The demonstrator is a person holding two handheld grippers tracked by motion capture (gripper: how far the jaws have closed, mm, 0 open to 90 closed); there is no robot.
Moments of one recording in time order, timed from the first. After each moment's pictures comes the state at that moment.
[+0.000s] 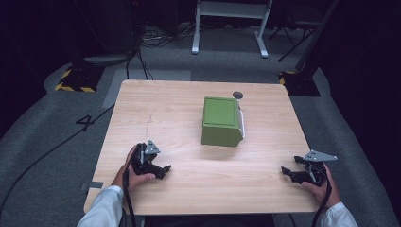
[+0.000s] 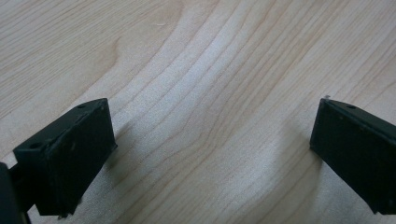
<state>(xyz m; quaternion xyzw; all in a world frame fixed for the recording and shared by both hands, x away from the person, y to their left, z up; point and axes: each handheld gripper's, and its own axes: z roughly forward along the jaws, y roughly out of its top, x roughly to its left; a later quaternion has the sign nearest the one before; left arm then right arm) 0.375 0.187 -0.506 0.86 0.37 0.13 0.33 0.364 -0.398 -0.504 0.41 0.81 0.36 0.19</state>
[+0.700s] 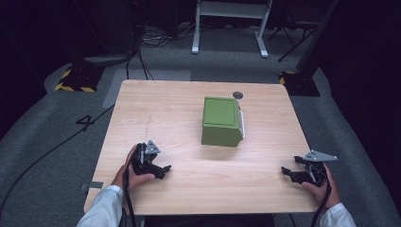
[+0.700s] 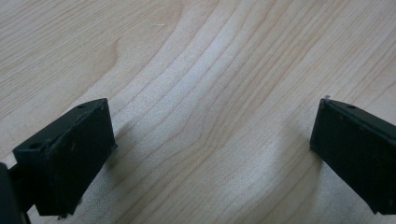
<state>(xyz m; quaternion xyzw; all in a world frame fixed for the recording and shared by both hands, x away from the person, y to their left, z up) 0.375 0.187 -0.506 0.86 0.37 0.13 0.33 0.364 -0.398 -0.504 0.42 0.81 0.36 0.19</state>
